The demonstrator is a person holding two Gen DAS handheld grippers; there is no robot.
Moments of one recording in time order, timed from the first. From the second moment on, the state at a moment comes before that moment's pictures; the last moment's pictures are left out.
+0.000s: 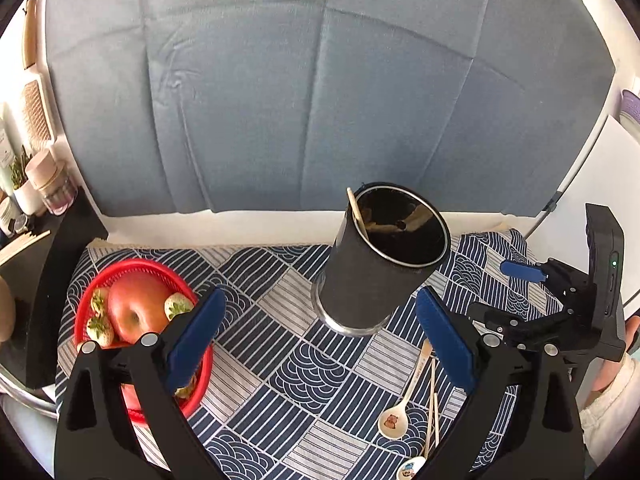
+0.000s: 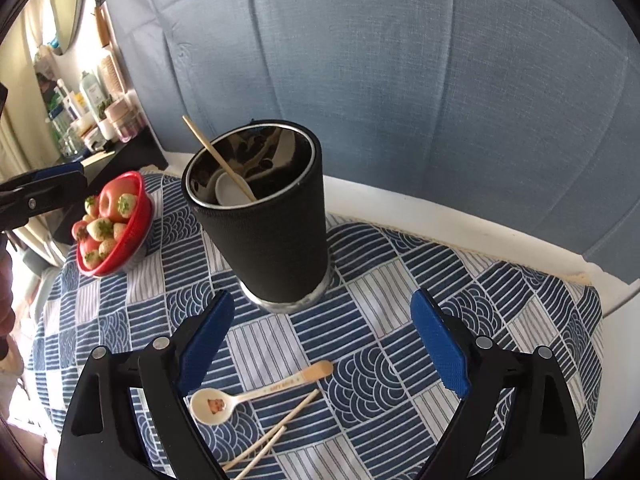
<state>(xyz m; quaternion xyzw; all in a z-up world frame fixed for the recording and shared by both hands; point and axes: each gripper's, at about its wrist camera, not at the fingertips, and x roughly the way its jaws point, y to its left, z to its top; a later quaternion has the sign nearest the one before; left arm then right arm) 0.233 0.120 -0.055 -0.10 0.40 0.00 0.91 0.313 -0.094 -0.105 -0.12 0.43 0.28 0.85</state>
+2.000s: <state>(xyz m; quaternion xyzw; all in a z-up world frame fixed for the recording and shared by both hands) 0.059 -0.013 -0.209 -0.13 0.57 0.06 0.81 0.184 -0.060 -0.230 -0.27 0.52 0.50 0.64</state>
